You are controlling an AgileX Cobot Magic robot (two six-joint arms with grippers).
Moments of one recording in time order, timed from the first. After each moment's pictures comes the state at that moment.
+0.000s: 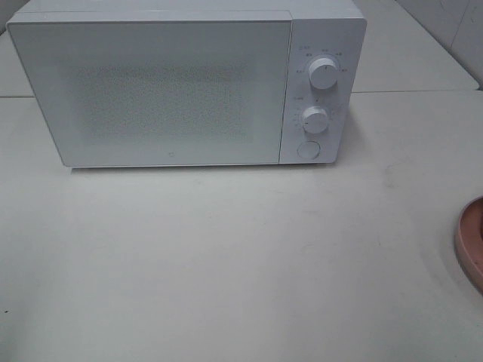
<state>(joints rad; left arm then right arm) 0.06 0.27 -0.52 -0.02 0.92 0.01 0.15 0.00 -0.51 -0.12 1.05 0.11</state>
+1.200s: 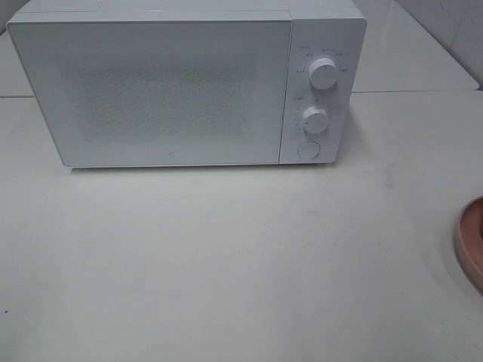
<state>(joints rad) 0.06 0.00 -0.50 -0.01 1.04 0.02 0.15 0.00 -0.51 -0.12 1.05 0.11</state>
